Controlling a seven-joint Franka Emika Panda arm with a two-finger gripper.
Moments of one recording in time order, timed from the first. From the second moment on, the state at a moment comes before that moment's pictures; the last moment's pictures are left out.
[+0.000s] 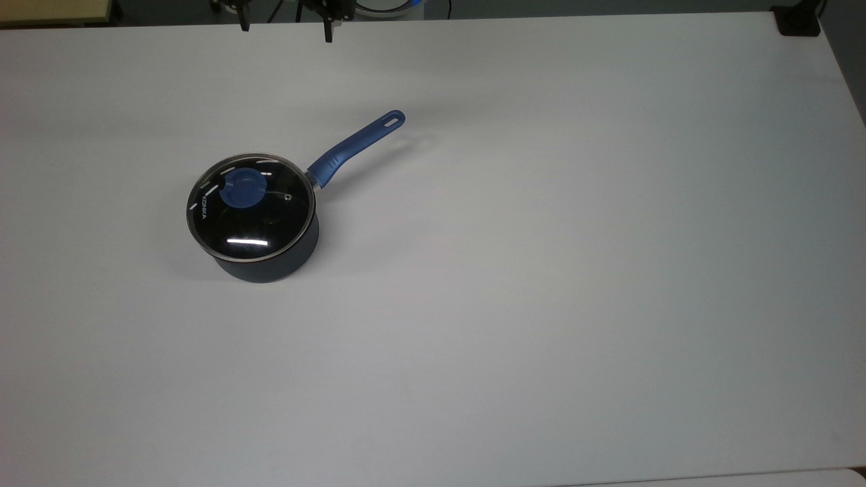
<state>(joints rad) 0.00 0.04 -0.04 -1.57 -0.11 1.54 0.00</state>
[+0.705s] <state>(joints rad) -0.02 0.04 -0.04 -1.57 -0.11 1.51 0.00</state>
